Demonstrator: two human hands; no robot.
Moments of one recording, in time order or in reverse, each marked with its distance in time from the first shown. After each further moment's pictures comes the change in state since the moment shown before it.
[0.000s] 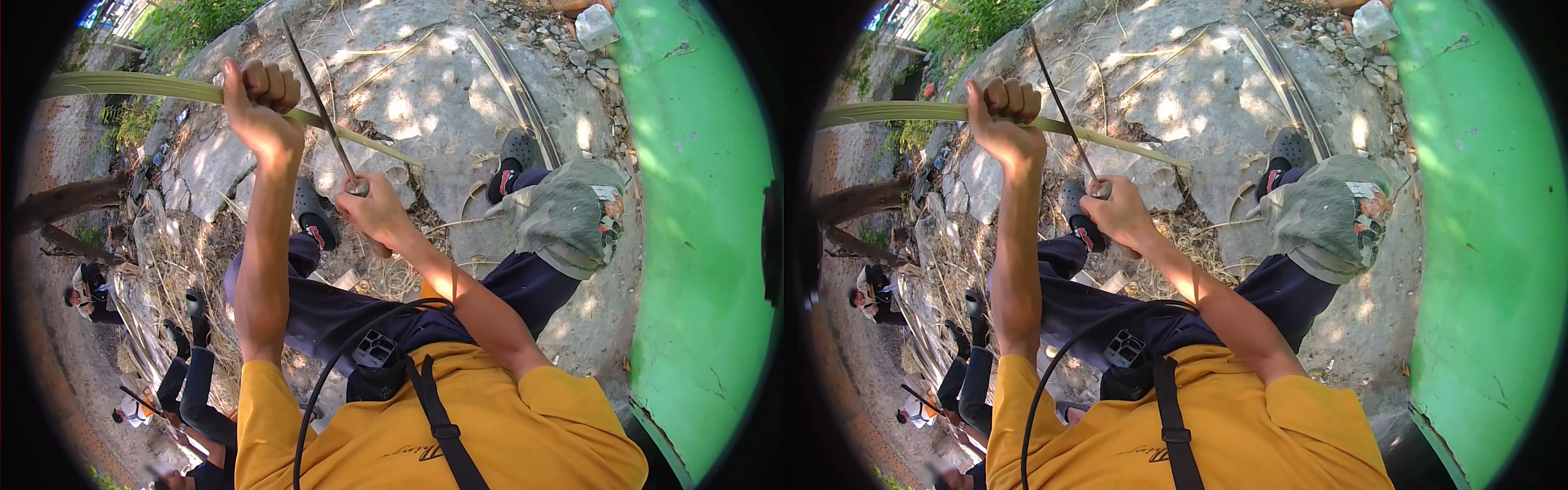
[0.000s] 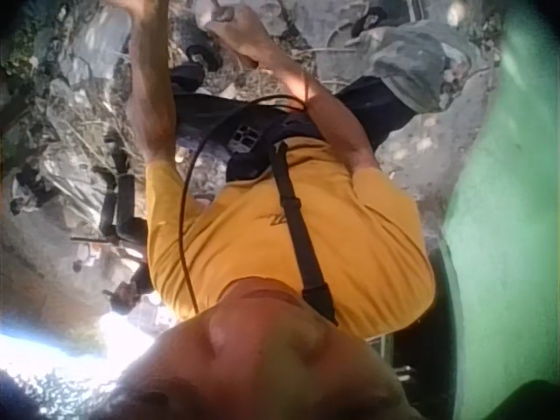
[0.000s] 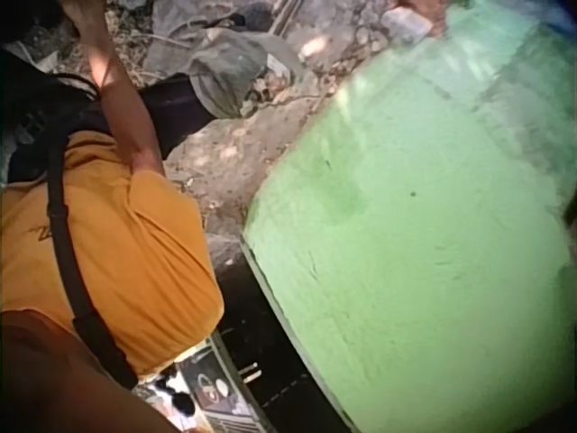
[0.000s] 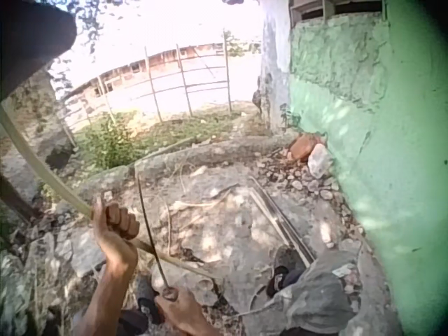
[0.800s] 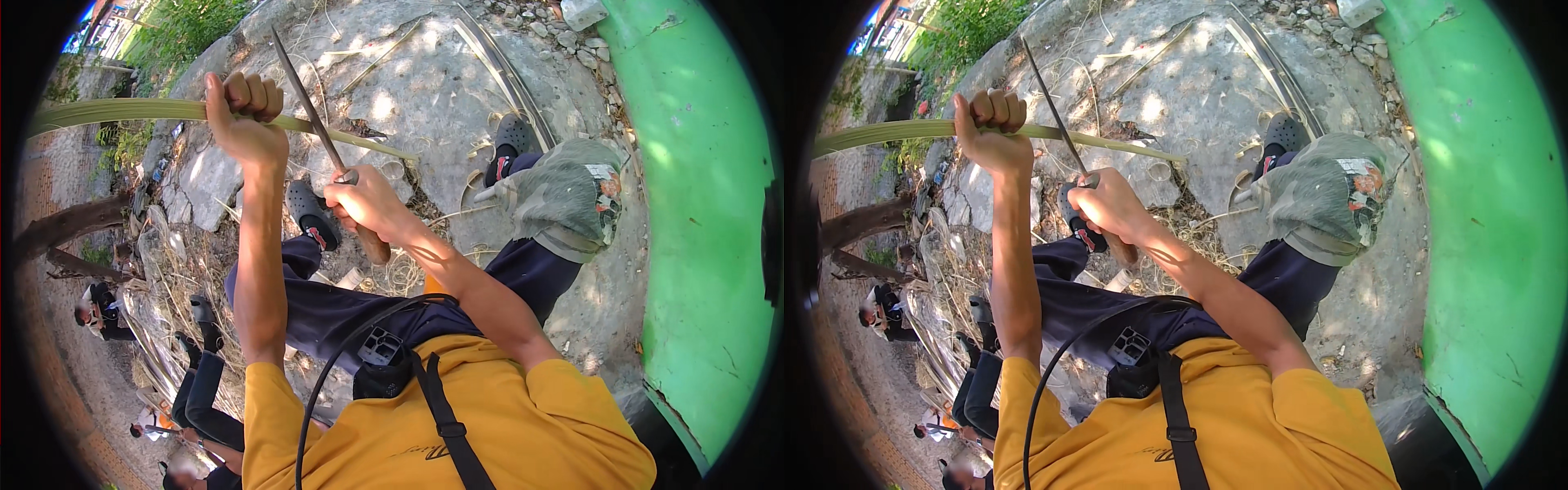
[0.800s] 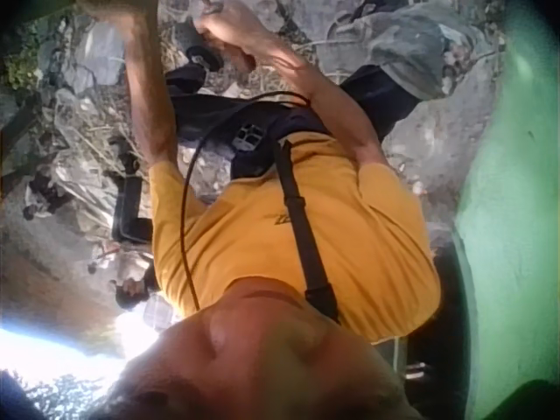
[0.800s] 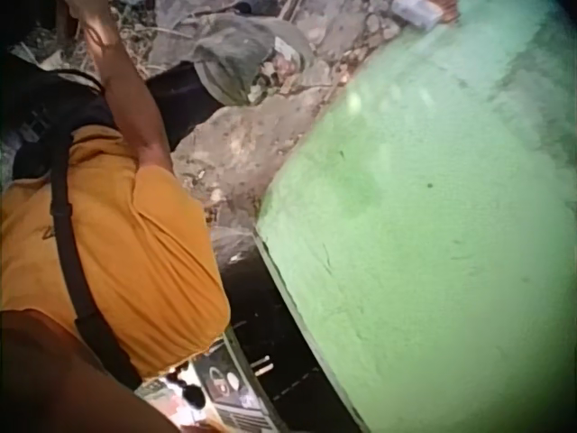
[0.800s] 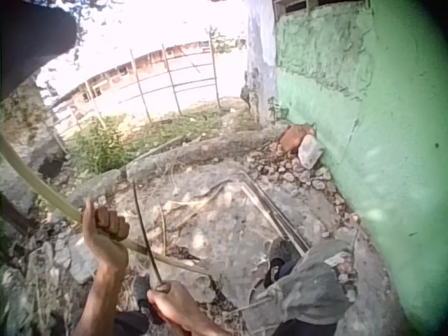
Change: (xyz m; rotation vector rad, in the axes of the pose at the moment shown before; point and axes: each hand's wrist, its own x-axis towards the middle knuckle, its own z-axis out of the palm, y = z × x) left_hand -0.003 -0.002 -0.007 0.019 -0.114 0.008; right_hand -0.015 -0.034 0.000 0.133 -0.128 0.059
